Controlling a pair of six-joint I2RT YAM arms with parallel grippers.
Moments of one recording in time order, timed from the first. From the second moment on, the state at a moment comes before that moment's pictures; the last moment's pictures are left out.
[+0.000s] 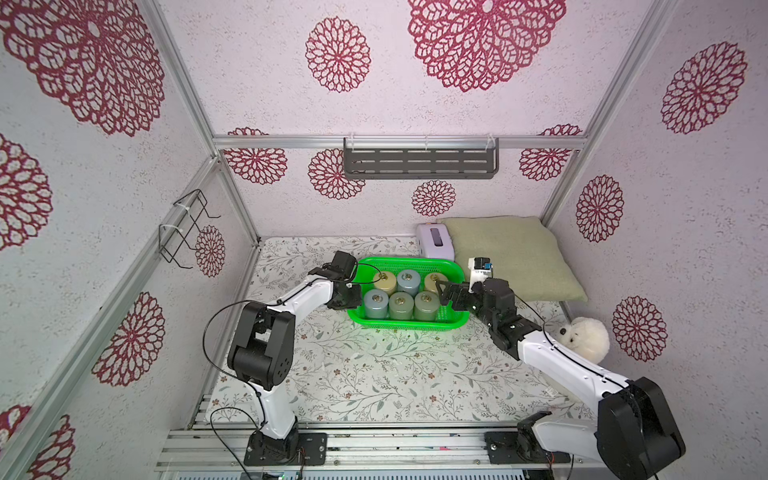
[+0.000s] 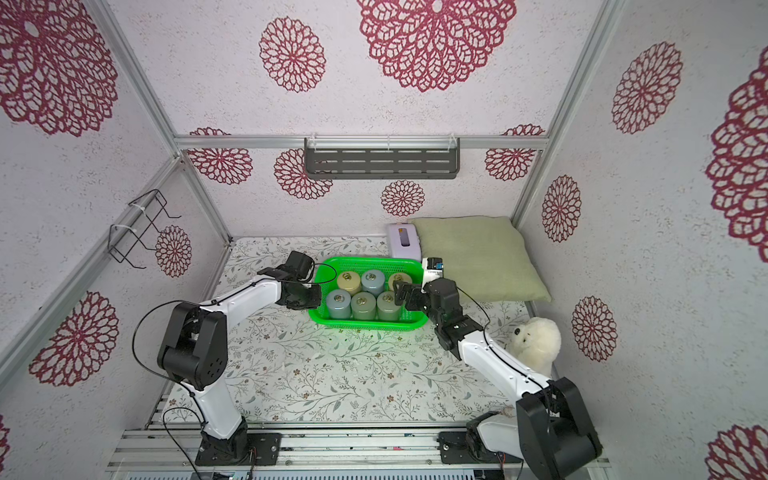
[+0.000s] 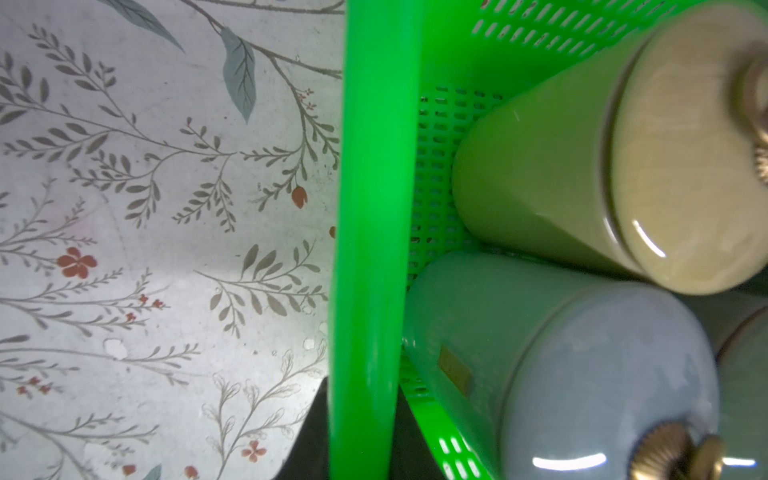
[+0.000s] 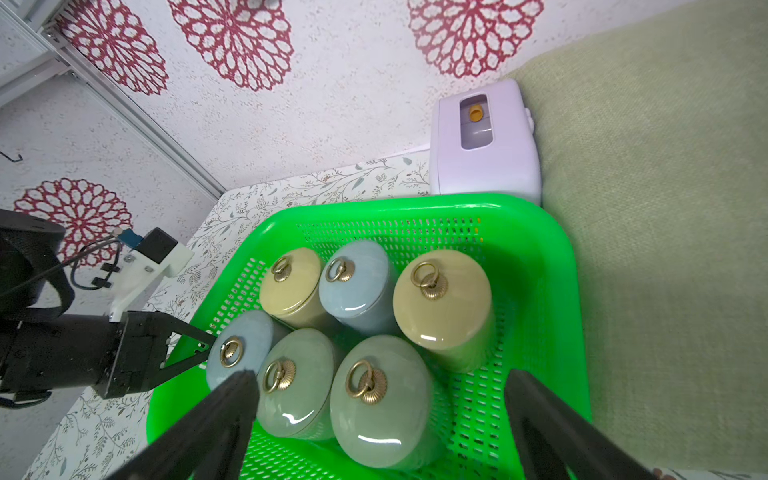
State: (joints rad) left arm -0.33 1.85 1.32 -0.63 0.03 -0.41; right arm 0.45 1.25 0.73 0.18 -0.02 0.45
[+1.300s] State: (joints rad) left arm -0.45 1.75 1.40 -0.73 0.07 -0.35; right arm 0.49 1.19 0.72 0.02 -0.21 0.46
